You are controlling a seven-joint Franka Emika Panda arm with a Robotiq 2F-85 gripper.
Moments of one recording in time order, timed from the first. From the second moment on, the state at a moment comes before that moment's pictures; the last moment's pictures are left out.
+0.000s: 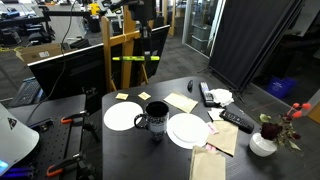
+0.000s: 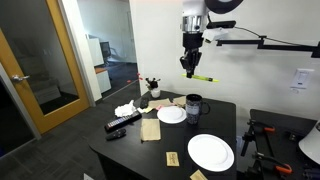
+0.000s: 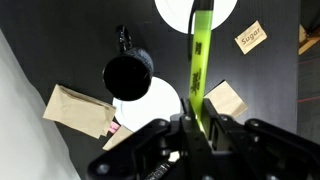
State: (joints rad) arm 0.00 -0.16 0.04 -2.30 -0.04 2.19 0.32
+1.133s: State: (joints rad) arm 0.04 -0.16 0.09 -2.32 -0.06 2.22 0.40
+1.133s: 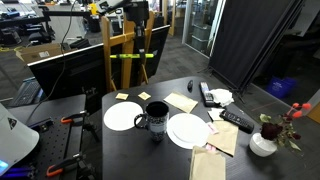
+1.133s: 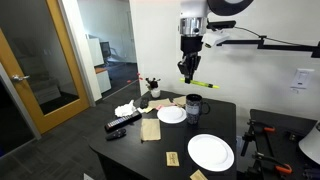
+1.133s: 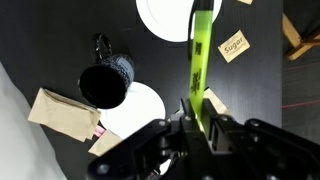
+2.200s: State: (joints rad) arm 0.03 -0.17 0.16 -2.33 -0.75 2.25 1.23
